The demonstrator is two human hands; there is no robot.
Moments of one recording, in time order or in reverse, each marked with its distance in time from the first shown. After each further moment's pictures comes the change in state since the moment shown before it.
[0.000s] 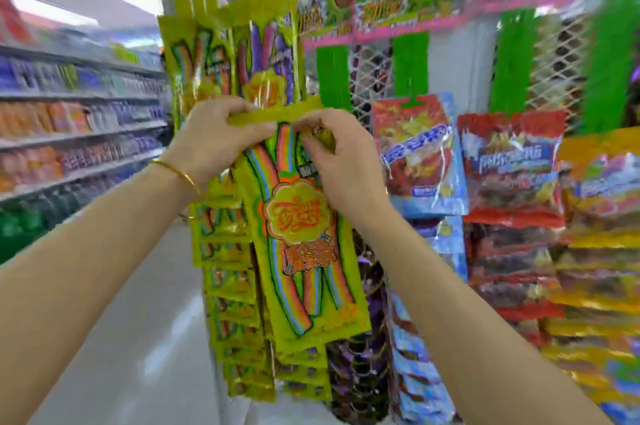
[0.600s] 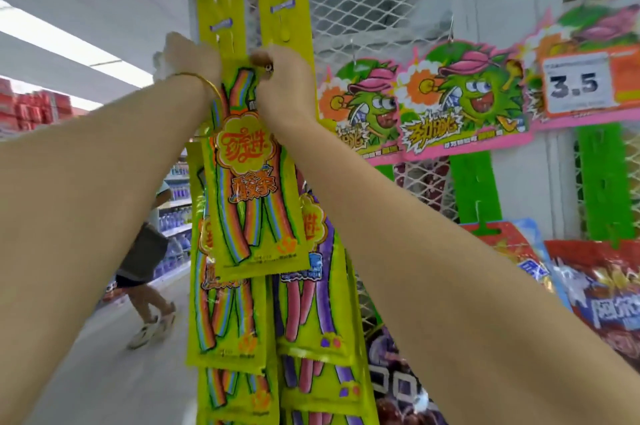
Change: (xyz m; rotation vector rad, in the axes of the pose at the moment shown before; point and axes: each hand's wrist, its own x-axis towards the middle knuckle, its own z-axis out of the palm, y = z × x) left_hand 0.228 0.050 -0.084 0.178 0.716 -0.135; right_hand 0.233 -0.042 0.083 0.067 0.111 -0.050
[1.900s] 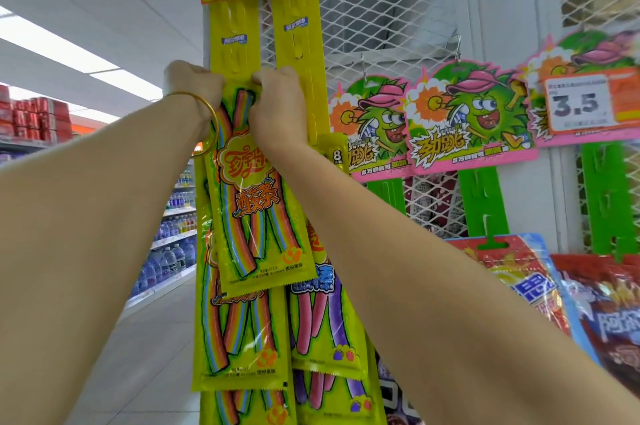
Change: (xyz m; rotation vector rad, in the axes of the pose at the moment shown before) left_hand 0.003 -0.018 -0.008 -0.311 -0.159 0.014; right_hand -0.001 -0.005 0.026 -0.290 -0.026 -0.010
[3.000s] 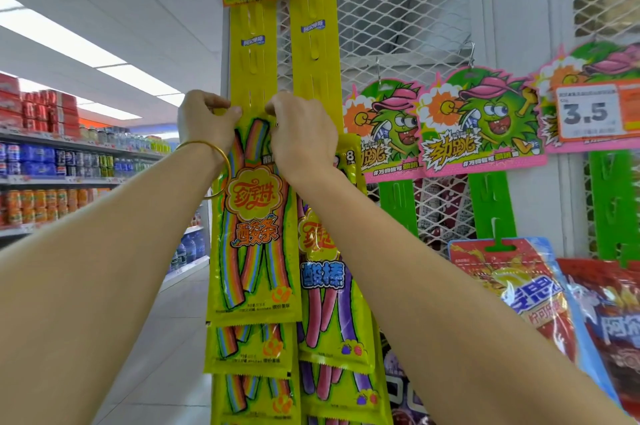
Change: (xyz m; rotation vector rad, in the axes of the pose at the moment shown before) left_hand -0.030 -0.039 -0.007 0.060 0.083 0.148; right_hand -0.030 0.007 -0.007 -0.353 -0.004 -0.118
